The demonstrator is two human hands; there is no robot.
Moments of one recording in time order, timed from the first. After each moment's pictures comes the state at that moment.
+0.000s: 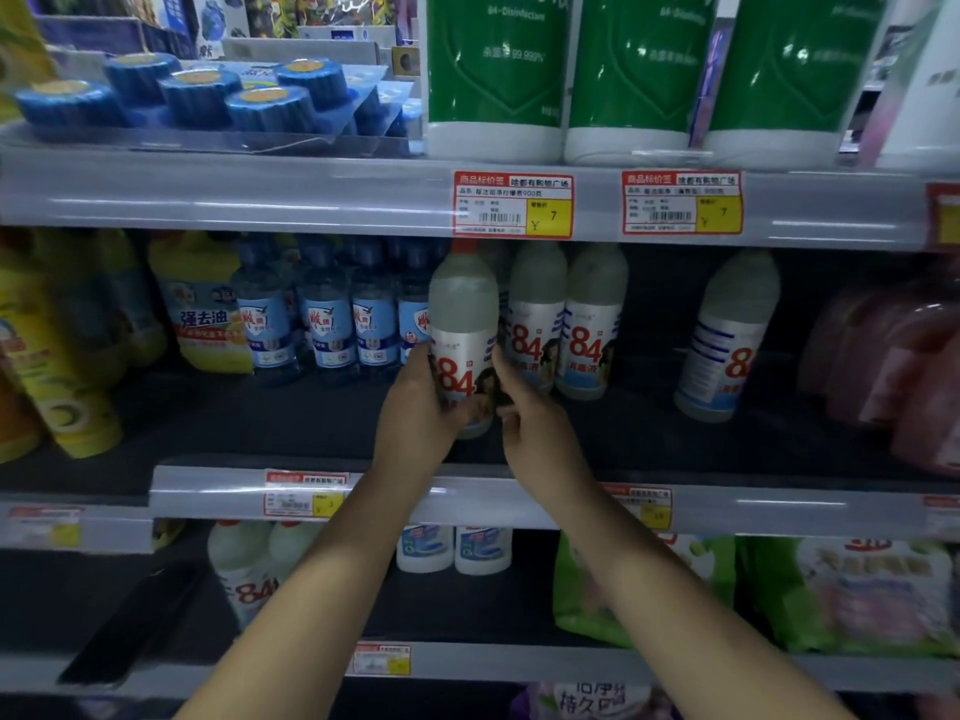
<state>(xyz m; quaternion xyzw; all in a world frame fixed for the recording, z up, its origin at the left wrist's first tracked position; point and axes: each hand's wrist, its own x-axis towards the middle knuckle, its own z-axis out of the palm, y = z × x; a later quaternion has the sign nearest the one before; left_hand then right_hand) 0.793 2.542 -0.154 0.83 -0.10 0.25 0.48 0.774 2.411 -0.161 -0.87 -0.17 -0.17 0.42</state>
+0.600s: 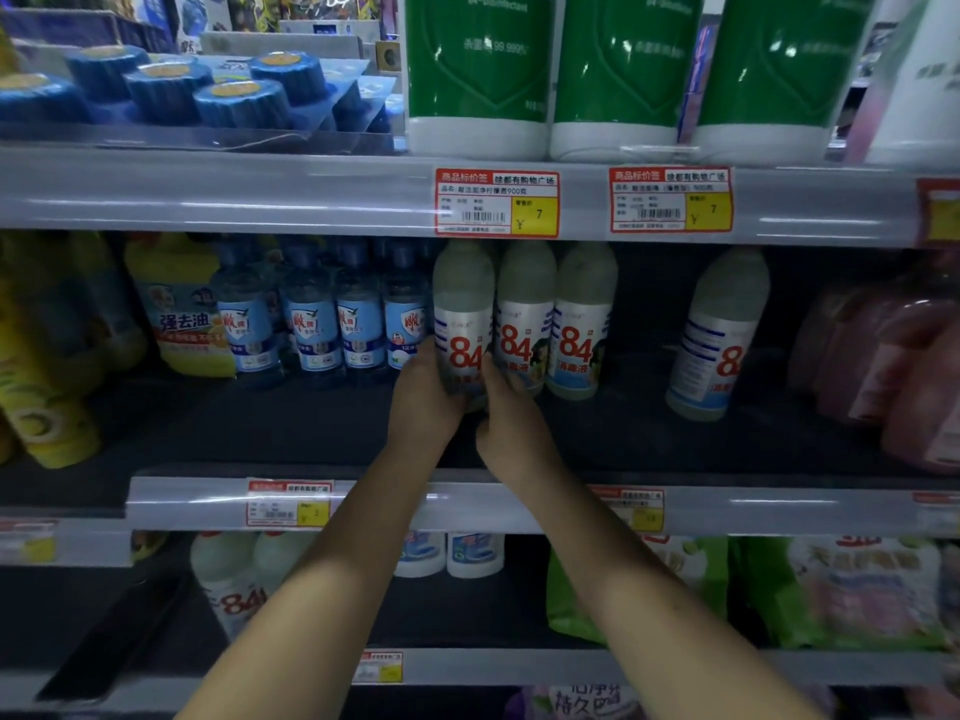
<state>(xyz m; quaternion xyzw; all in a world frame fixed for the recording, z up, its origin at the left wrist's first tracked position) 0.831 2.526 -0.158 0.85 -0.07 0.24 0.46 0.796 2.423 -0.156 -0.93 -0.12 -0.12 0.34</state>
